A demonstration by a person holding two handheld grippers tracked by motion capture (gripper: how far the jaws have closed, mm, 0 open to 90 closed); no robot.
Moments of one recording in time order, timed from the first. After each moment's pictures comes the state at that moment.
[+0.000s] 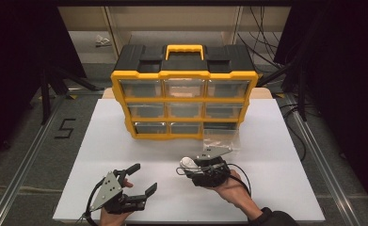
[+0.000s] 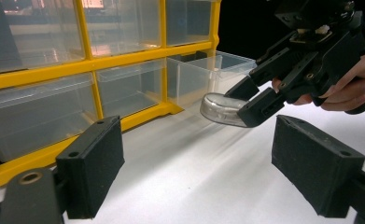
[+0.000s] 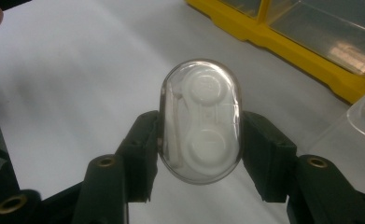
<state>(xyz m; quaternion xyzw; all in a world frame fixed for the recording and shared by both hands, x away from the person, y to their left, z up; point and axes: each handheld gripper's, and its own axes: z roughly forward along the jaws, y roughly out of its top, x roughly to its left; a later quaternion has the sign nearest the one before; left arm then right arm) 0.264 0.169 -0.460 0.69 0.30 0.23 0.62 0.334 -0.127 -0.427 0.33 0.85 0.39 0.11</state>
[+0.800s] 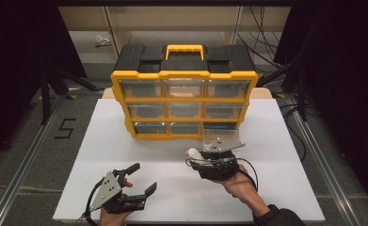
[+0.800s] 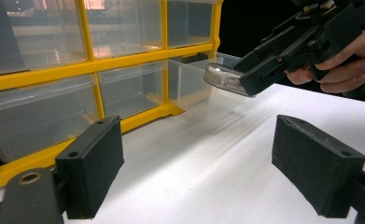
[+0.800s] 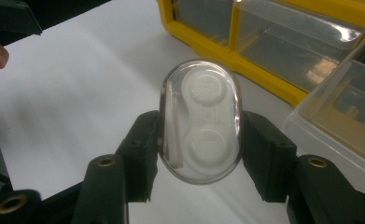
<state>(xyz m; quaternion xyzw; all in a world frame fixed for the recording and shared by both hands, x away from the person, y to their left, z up) 0.264 0.170 -0.460 0.69 0.30 0.23 0.62 0.340 -0.146 -0.407 0.34 0.83 0.43 0.13</state>
